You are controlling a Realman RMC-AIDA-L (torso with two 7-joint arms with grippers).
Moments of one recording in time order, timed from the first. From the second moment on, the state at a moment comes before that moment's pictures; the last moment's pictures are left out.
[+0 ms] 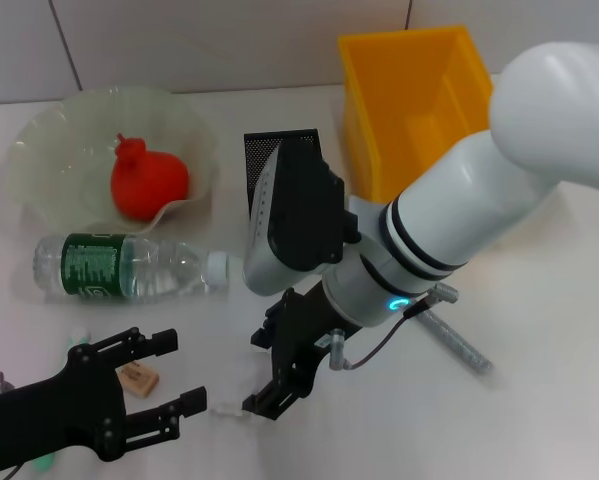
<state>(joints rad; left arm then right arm) -0.25 -1.98 1.30 0.48 1.37 1.54 -1.04 0.73 2.09 -1.87 -1.10 -2.19 -1.19 2.28</state>
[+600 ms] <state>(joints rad) -0.25 -1.98 1.30 0.48 1.37 1.54 -1.04 0.75 2.09 -1.90 -1.08 -2.19 -1.19 2.28</state>
